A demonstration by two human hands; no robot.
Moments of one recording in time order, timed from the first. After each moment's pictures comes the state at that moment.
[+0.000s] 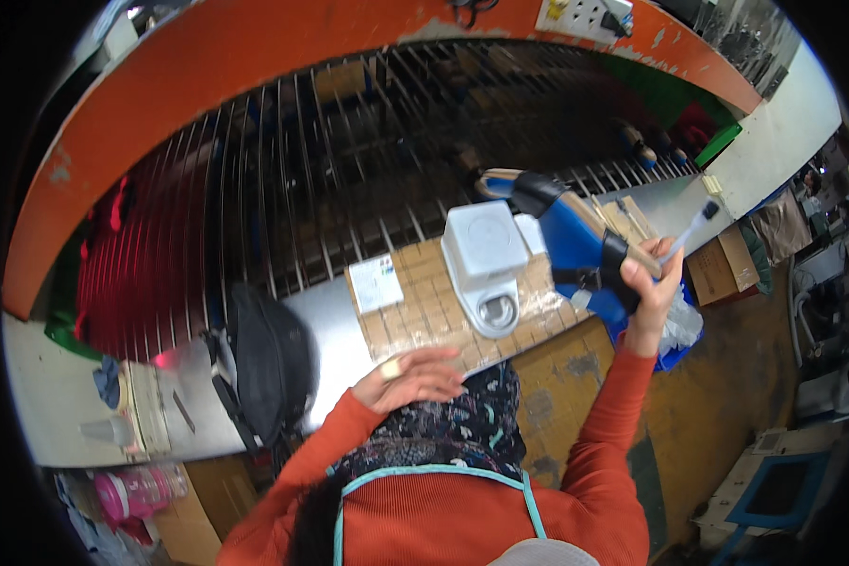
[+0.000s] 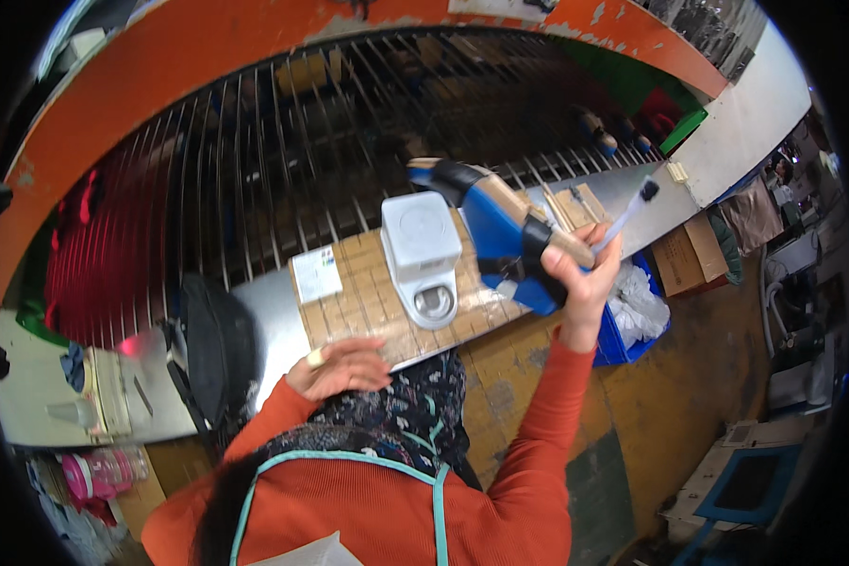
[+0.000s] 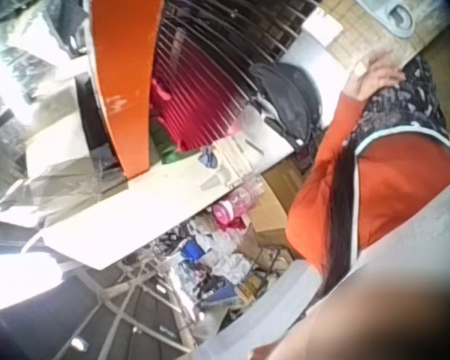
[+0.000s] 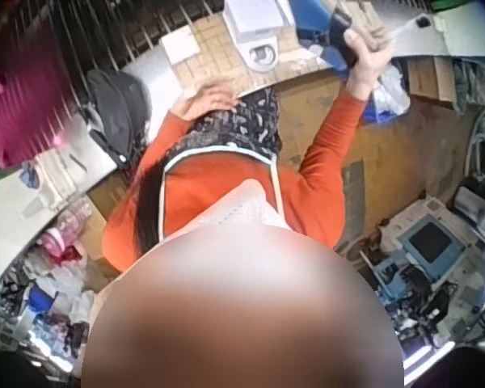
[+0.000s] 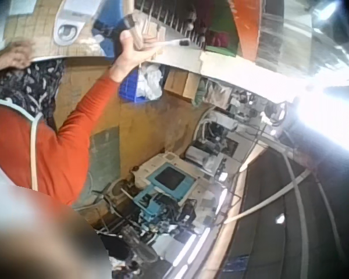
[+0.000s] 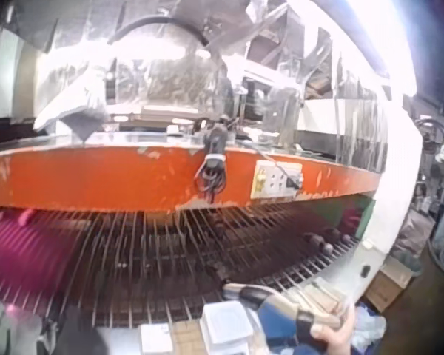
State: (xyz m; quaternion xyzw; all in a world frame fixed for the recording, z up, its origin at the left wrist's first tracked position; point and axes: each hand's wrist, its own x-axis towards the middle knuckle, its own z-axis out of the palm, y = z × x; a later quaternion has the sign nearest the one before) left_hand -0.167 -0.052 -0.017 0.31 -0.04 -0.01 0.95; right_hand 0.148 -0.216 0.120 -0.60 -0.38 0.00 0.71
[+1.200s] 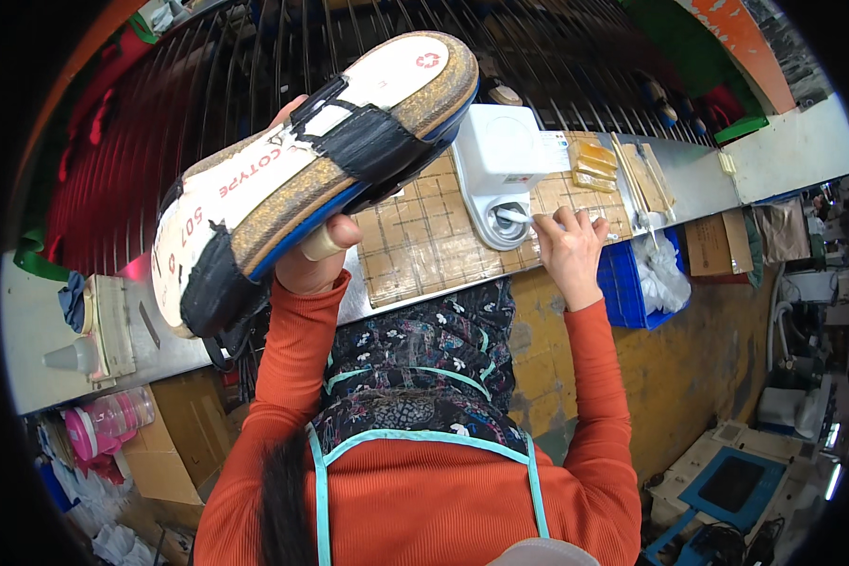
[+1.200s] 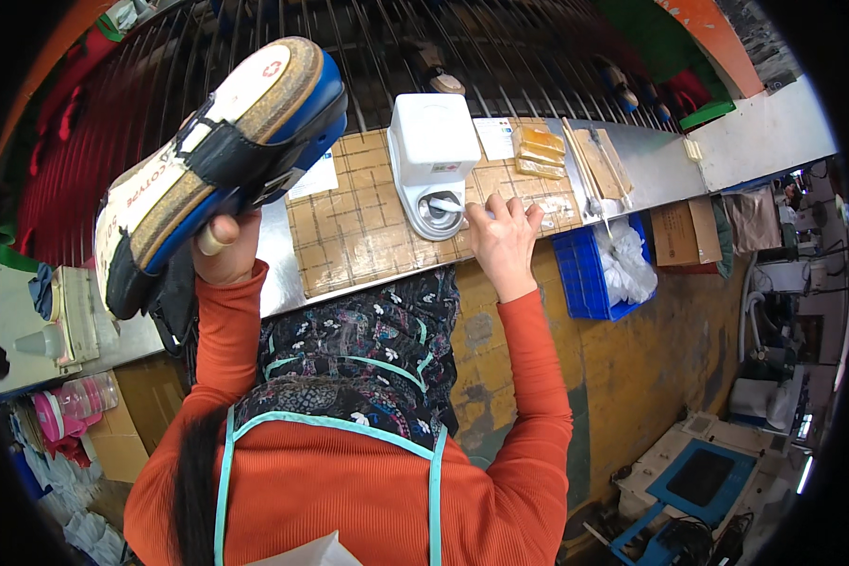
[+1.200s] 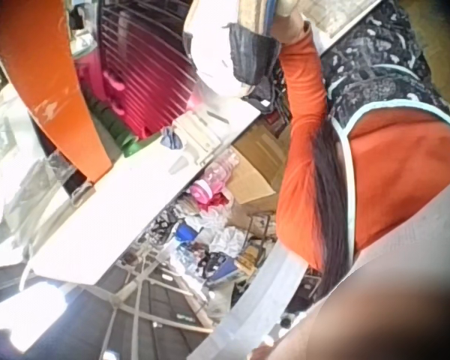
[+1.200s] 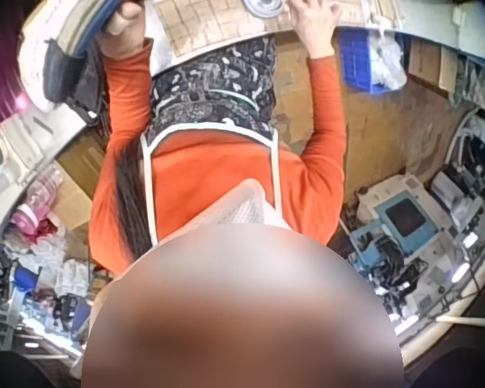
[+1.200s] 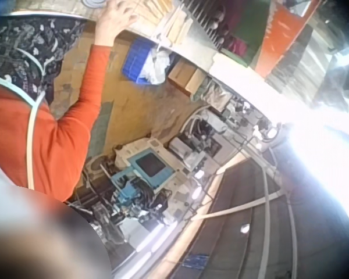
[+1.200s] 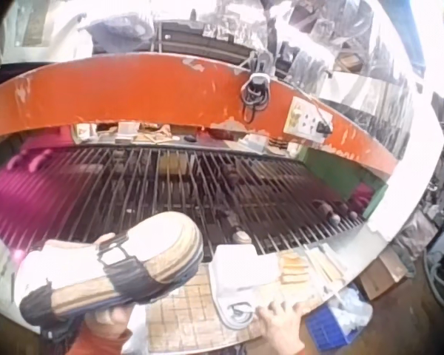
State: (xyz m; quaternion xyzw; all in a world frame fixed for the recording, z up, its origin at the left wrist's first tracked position) left_hand -0.172 -0.019 0.074 0.53 0.08 0.58 0.62; right_hand 0.092 -0.198 0.012 -0.76 -0.60 -0.25 0.11
